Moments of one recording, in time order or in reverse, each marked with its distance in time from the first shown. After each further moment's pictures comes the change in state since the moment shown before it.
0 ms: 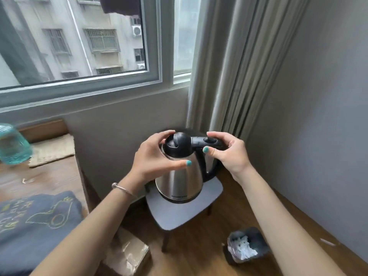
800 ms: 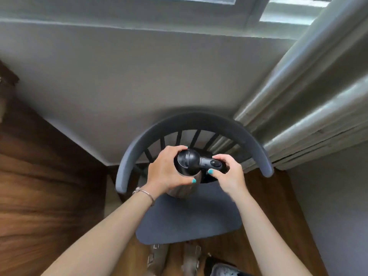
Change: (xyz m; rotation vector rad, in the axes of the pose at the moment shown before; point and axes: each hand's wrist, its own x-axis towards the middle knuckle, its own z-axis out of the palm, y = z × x) left_hand 0.140 -0.284 0.185 0.201 0.038 -0.557; right_hand 0.262 0.308 0.078 -0.437 -0.462 0.387
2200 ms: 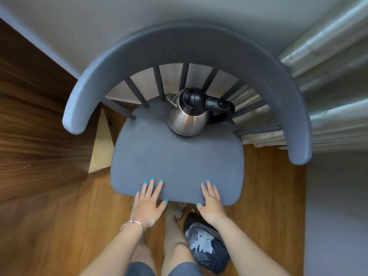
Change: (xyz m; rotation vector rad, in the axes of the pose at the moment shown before) left_hand -0.178 -0.118 0.229 0.178 -0.534 -0.704; right_hand -0.022 0.276 0.059 -0.686 -0.762 0.247
